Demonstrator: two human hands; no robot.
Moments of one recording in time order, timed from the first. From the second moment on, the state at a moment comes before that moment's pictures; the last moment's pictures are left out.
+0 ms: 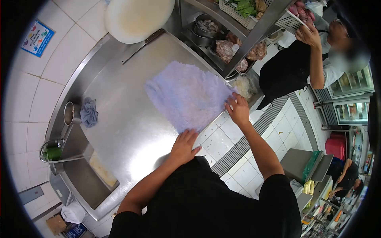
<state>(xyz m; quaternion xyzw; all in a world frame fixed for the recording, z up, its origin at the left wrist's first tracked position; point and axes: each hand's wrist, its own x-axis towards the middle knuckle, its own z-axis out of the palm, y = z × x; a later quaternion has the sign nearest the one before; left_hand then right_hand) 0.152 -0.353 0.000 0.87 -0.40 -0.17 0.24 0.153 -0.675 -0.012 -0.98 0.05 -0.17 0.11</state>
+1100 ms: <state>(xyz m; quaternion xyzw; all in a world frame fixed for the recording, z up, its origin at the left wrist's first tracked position) 0.261 0.066 -0.066 0.86 0.28 0.09 0.41 0.318 -0.532 -0.045 -0.92 0.07 -0.16 0.35</state>
